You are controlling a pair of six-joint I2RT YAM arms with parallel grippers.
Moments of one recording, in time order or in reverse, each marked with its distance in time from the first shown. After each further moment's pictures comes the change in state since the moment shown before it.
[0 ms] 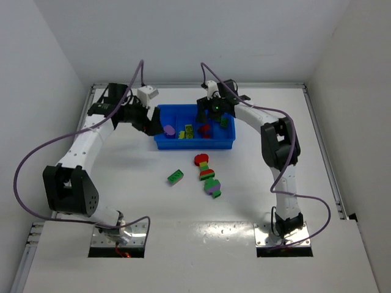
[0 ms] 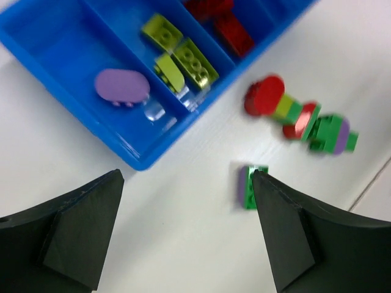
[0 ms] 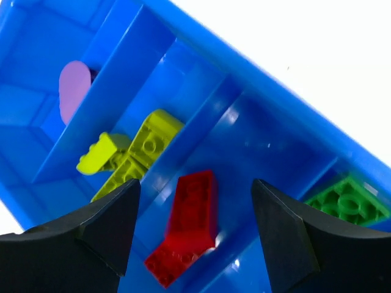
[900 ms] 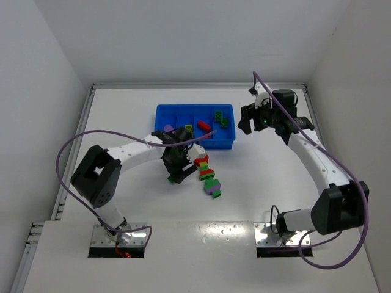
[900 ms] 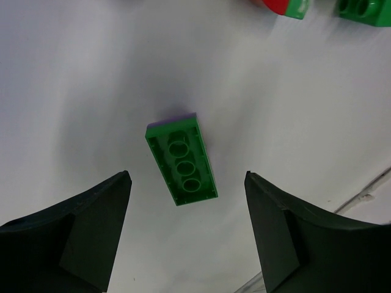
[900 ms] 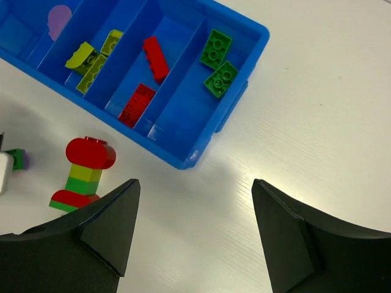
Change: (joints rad) left arm -0.588 0.161 -0.249 -0.066 -0.471 0.098; right arm -0.202 -0.869 -0.635 -0.100 0.110 -0.155
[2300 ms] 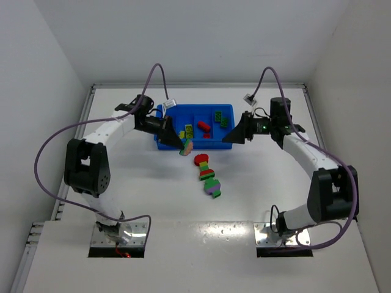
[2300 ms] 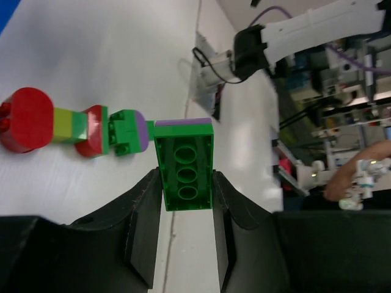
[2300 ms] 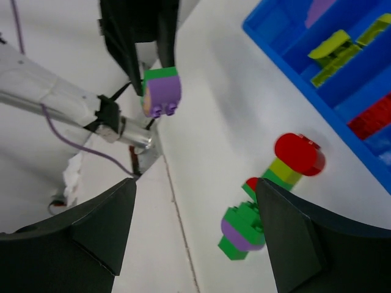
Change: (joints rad) left arm 0.443 0.042 0.219 -0.071 1.134 -0.079; right arm -0.058 0.071 -0.174 0.282 -0.826 0.365
